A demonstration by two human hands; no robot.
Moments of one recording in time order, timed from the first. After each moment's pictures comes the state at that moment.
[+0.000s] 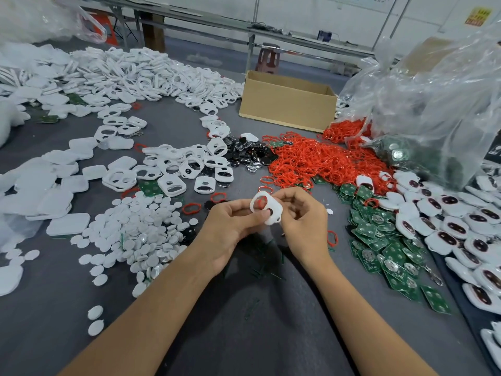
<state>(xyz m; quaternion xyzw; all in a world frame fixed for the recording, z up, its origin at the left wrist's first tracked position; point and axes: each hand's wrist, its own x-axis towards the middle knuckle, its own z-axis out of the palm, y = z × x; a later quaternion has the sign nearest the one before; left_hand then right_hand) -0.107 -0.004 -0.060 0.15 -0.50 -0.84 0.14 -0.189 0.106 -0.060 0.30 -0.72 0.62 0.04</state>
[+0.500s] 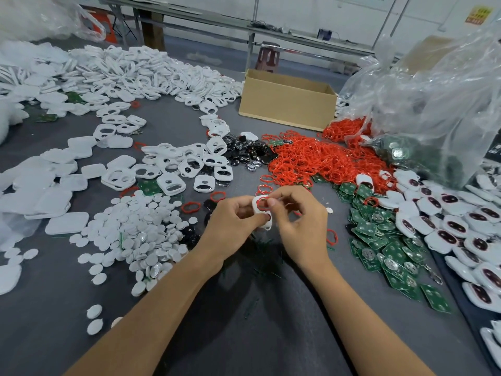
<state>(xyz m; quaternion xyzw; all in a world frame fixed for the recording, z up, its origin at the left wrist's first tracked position) -0.108 -0.001 -0.056 0.15 -0.68 -0.69 0.17 -0.185 0.107 -0.061 0.36 -0.74 0.55 0.16</state>
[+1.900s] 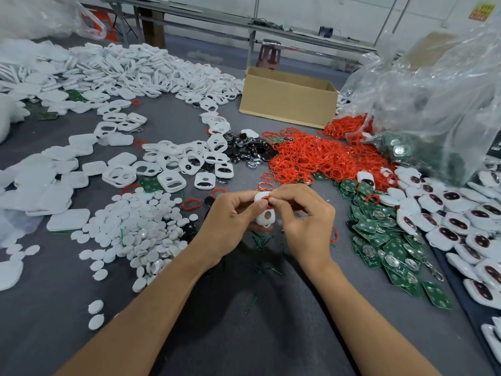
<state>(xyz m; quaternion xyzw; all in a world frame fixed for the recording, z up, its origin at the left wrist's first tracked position) -0.104 -0.005 -0.058 0.07 -0.65 -0.74 0.18 -0.185 0.110 -0.061 0.40 -0.70 0.55 0.24</state>
